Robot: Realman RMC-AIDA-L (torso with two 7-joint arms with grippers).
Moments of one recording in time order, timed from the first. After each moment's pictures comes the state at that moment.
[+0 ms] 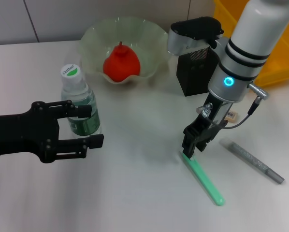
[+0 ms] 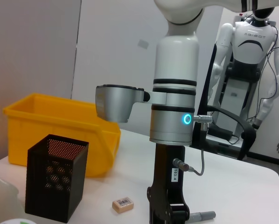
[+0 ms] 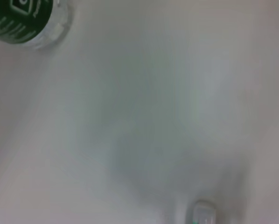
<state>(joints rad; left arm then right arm) -0.31 -2.06 1.04 1.14 1.75 1.70 -1.62 1.39 2.09 -2.90 0.34 -0.79 -1.41 2.51</state>
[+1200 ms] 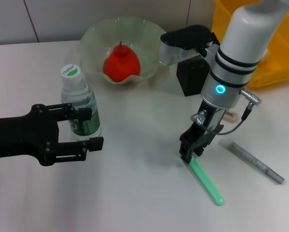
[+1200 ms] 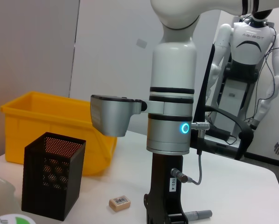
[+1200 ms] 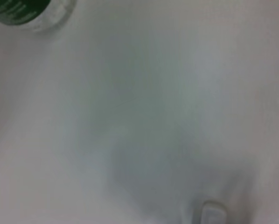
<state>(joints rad) -0.30 -2.06 1.04 1.14 1.75 1.71 -1.62 1.39 2.09 -2.90 0.24 -0.85 -1.35 2.56</state>
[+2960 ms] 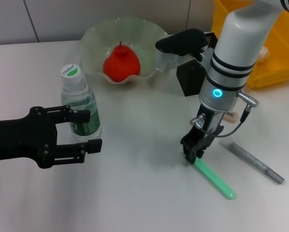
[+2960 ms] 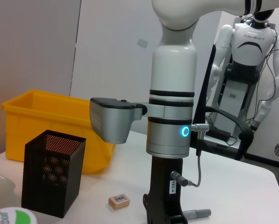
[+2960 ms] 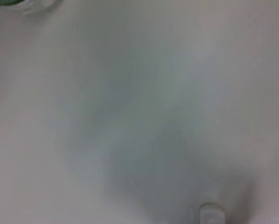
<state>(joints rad) -0.29 -2.06 1.04 1.14 1.74 1.71 -1.62 1.40 2.09 -2.90 0.19 -0.91 -1.32 2.59</state>
